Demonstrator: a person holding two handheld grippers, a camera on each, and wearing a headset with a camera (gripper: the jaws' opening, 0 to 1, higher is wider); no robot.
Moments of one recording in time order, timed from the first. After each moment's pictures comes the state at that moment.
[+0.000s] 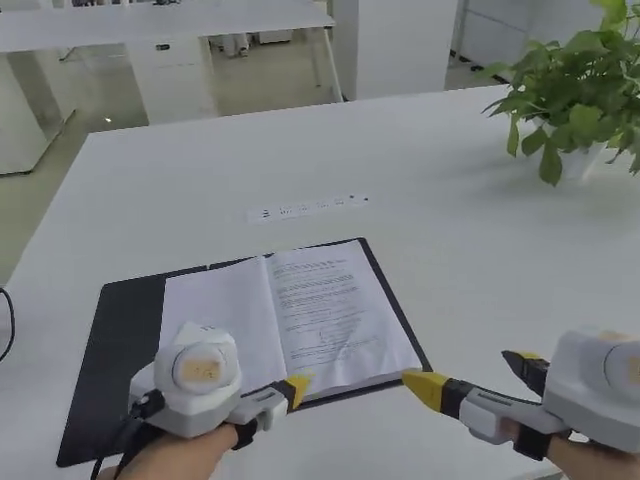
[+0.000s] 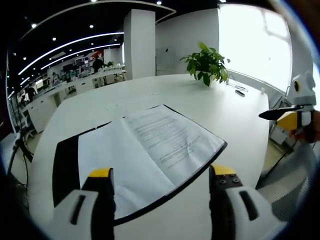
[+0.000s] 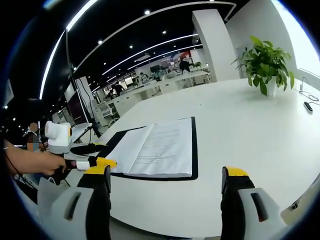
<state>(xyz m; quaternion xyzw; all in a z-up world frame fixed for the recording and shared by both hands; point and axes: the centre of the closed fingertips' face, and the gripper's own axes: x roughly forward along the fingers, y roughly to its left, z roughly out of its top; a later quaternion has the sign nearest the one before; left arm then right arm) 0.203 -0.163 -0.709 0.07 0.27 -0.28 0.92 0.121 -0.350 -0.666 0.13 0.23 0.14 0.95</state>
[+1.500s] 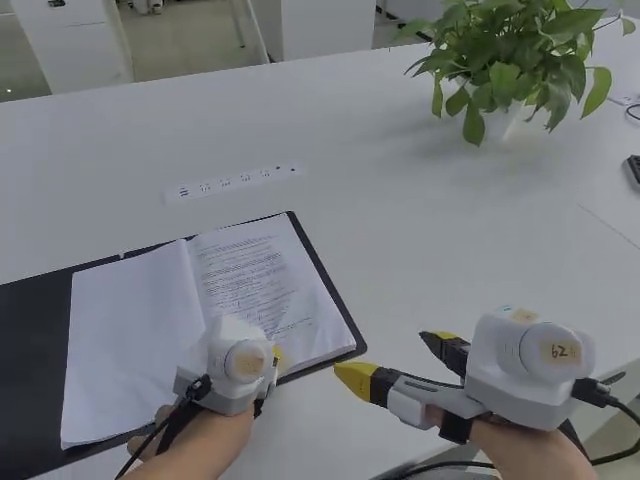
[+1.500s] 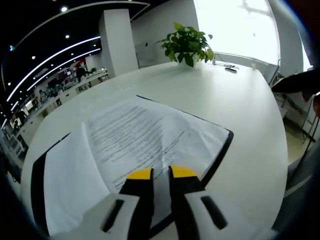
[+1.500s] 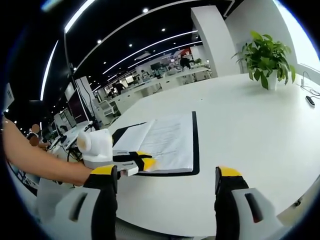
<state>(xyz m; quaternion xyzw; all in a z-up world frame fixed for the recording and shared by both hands) 0.231 -0.246 -0.784 0.15 0.26 -0.32 0.90 0.121 -0.348 -0.684 0.14 0.24 0.15 0.95</state>
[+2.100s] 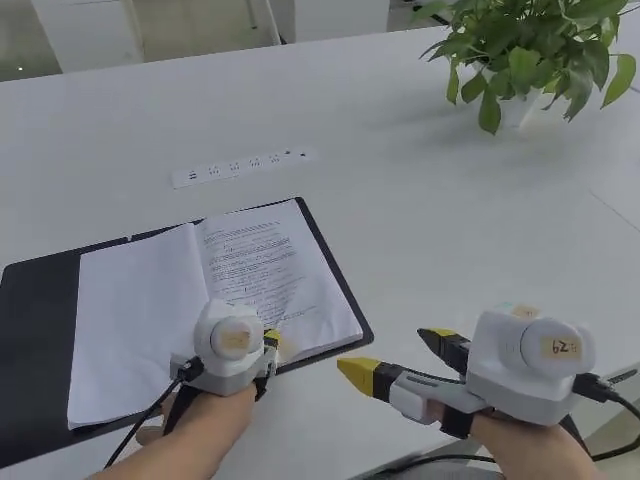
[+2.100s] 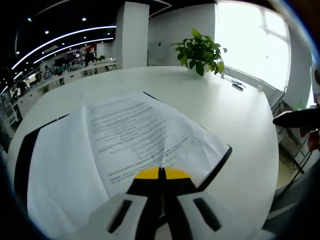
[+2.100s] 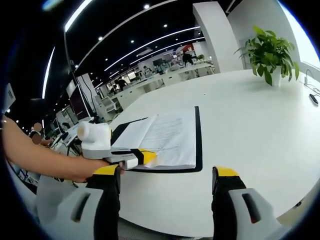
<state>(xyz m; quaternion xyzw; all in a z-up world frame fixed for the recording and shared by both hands) 0.235 -0.245 -0.783 0.01 0.30 -0.30 0.90 0.123 -0.342 -0.695 0.14 0.26 0.16 0.94</state>
